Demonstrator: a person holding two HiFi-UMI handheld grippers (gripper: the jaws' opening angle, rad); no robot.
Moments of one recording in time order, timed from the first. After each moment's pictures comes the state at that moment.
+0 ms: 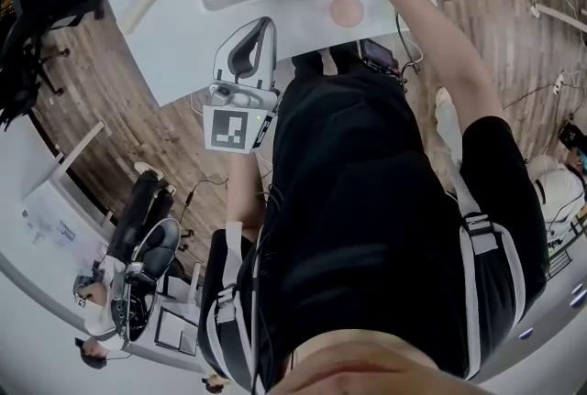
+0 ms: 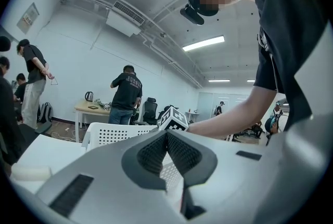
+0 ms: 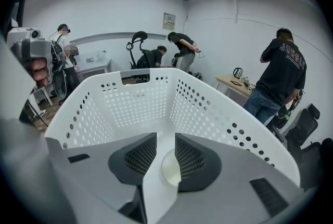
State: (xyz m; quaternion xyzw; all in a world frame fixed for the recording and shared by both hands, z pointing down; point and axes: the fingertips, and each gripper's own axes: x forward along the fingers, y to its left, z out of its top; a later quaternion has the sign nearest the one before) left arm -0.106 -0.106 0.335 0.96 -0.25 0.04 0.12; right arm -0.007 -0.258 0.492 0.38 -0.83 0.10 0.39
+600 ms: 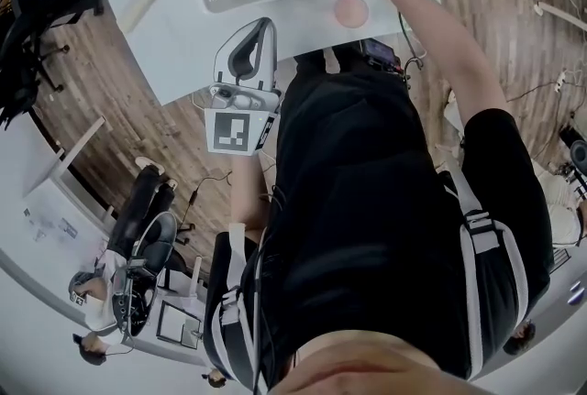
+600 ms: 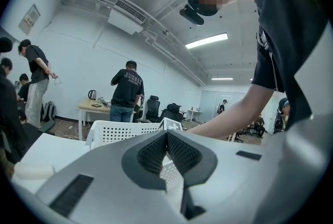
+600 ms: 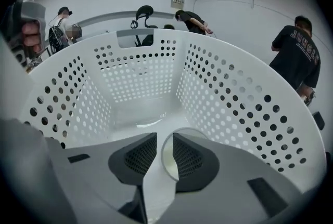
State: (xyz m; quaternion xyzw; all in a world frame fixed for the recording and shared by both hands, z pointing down) left arm -0.106 -0.125 0.337 0.95 -0.27 0.05 0.13; right arm 0.003 -0.263 0.555 0.33 -0.80 0.11 0.49
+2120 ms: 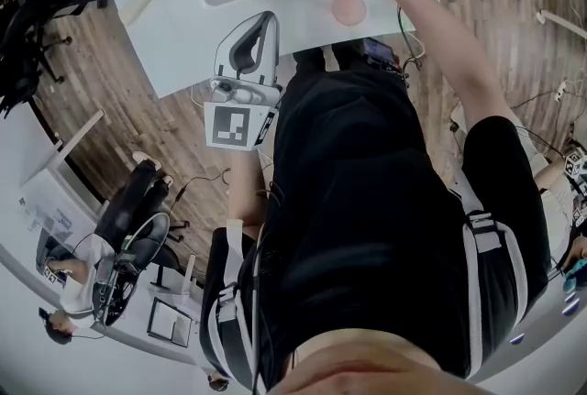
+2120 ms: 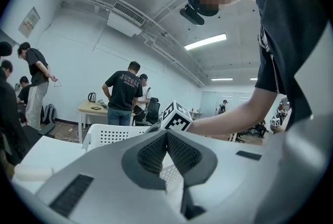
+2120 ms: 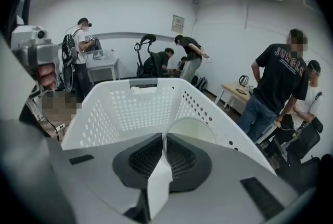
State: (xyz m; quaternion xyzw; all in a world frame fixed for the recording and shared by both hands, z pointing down) left arm -0.094 -0.104 0.331 0.96 -0.27 0.05 0.11; right arm -0.014 -0.251 0.470 0.34 -0.85 0.07 0.40
